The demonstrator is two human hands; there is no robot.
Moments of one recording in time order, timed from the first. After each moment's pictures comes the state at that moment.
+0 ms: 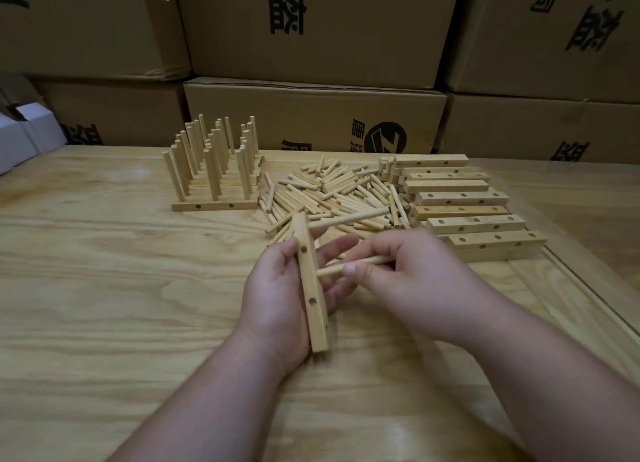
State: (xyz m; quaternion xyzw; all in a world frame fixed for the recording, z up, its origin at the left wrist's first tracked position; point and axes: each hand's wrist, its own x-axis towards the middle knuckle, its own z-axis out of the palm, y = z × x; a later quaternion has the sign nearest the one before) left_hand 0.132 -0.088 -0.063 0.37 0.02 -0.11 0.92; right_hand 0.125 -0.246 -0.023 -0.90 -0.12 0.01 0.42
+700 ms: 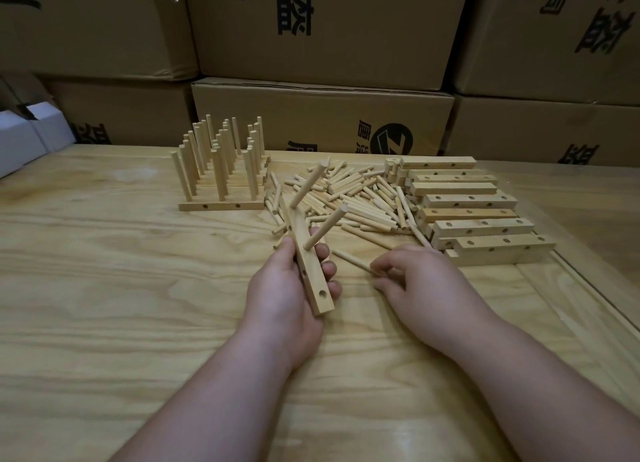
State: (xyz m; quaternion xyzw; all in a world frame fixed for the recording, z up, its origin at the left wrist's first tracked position) left_hand 0.140 -0.092 -0.060 0.36 0.15 -0.04 0.92; right_hand 0.148 -0.260 -0.065 -0.97 -0.10 -0.09 0.19
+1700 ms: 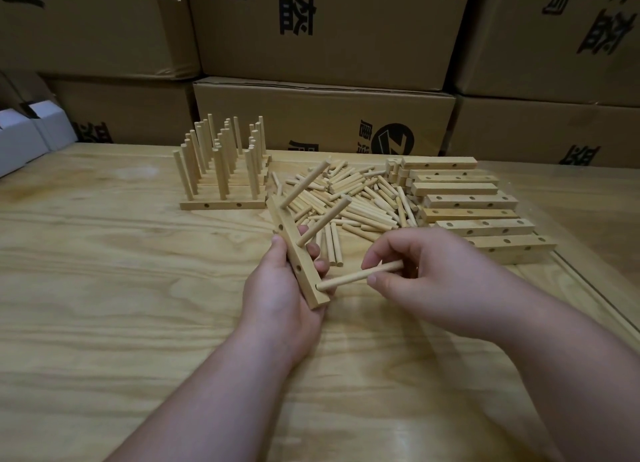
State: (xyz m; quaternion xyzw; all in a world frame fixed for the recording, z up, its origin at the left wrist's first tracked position) left_hand 0.143 -0.089 -0.064 0.34 0.16 -0.02 0.92; right_hand 0.126 -0.261 -0.013 -0.92 -0.16 0.02 0.37
